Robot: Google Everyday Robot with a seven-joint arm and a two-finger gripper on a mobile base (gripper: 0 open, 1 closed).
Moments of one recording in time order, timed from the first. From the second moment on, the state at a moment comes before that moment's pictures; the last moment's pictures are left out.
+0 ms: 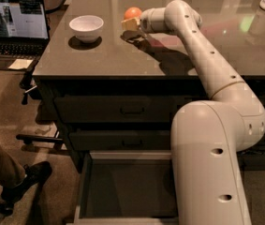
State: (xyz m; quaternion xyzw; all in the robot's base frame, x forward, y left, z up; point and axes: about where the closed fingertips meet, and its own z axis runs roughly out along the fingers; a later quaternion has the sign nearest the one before) arm 0.941 -0.034 0.870 -0.24 0.78 0.20 0.54
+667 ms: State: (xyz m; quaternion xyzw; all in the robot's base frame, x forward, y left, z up) arm 0.897 -0.060 0.904 -0.25 0.77 0.20 0.55
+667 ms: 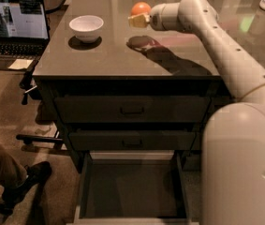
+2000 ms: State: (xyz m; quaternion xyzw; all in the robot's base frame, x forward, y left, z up) arm 0.719 -0.136 0.954 -0.32 0.79 0.24 0.47
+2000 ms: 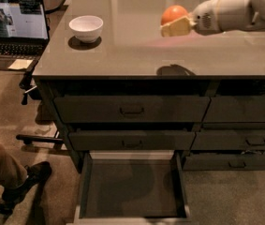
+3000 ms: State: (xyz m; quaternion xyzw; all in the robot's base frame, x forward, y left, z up) arm 0.674 -0.160 0.951 -0.36 0.81 0.22 0.41
